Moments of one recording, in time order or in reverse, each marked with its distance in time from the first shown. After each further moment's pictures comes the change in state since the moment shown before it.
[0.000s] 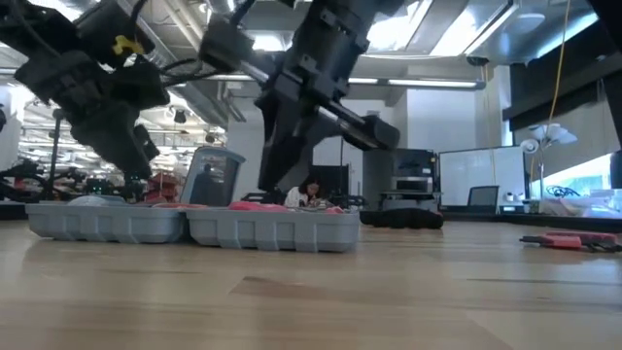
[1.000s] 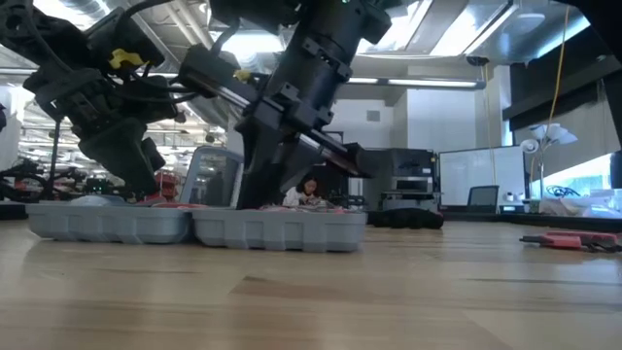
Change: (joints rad) left arm 0.001 0.118 0.000 0.097 -0.003 -0.001; right arm -0.007 0.078 0.026 0.057 -0.057 -0.035
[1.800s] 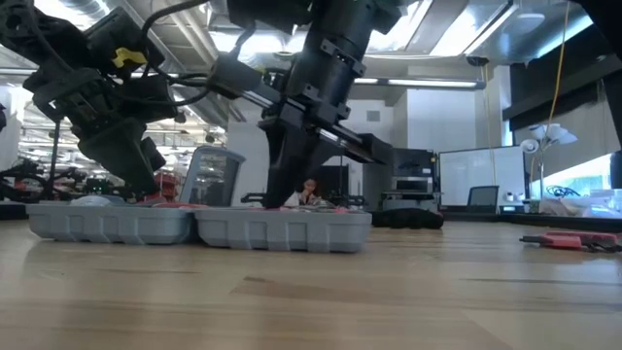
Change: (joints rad) left arm 0.000 0.000 0.000 -0.002 0.001 0.011; right arm -0.017 -0.052 -0.042 -0.080 0.050 -0.053
